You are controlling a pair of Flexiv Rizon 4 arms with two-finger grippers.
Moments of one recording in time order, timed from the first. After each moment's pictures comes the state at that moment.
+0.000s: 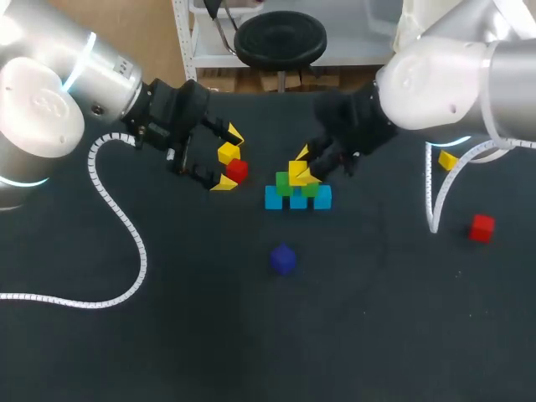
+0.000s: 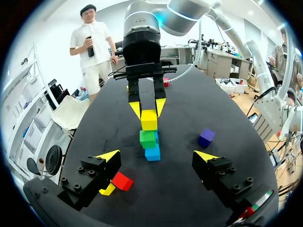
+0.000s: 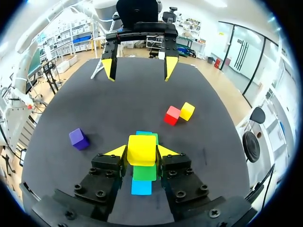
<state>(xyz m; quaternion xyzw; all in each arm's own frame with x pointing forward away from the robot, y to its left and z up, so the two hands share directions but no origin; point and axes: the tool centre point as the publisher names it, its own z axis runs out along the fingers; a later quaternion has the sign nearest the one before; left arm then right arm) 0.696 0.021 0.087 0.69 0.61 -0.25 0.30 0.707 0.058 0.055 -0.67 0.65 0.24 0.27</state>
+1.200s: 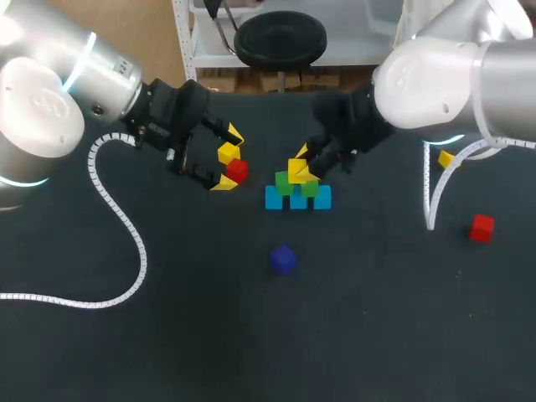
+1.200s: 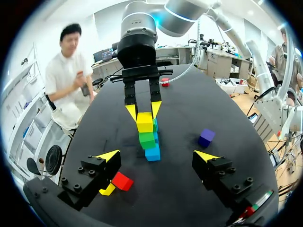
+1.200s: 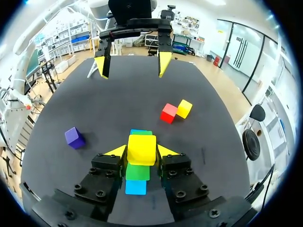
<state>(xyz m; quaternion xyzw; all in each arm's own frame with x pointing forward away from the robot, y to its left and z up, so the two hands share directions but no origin) 0.696 0.021 0.087 0.69 0.61 -0.25 0.30 0.716 0.058 0.051 -0.66 0.66 0.24 0.26</state>
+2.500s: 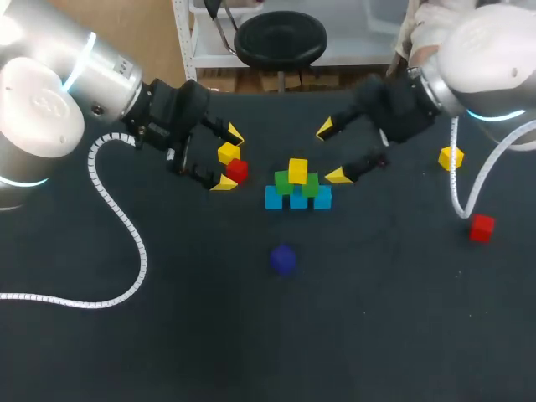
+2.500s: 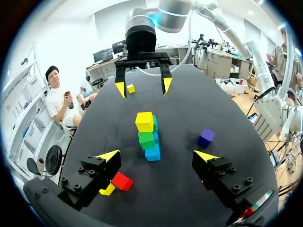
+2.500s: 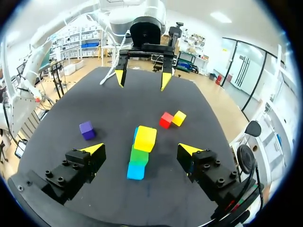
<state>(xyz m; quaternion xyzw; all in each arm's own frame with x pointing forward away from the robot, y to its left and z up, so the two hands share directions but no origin) 0.696 0.021 0.087 0.69 0.61 -0.25 0.30 0.711 0.014 0.083 -0.68 0.60 0.27 0.32</state>
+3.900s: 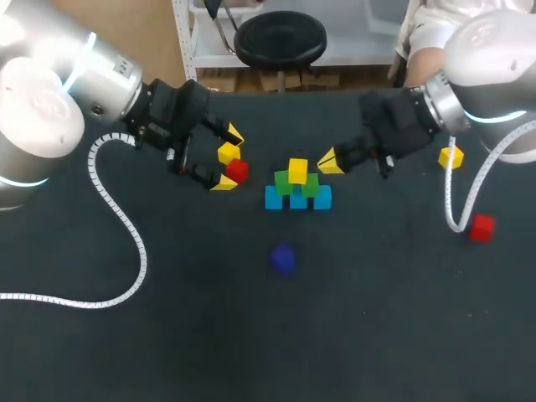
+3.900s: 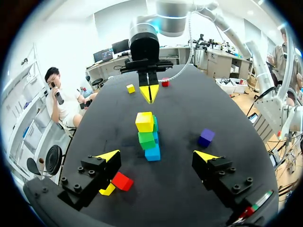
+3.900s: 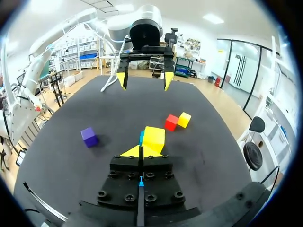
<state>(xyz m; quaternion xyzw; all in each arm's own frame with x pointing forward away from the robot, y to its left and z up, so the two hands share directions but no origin) 0.696 0.021 0.087 0.69 0.61 -0.25 0.30 0.701 0.028 0.067 -0.65 0.61 0.31 0.33</state>
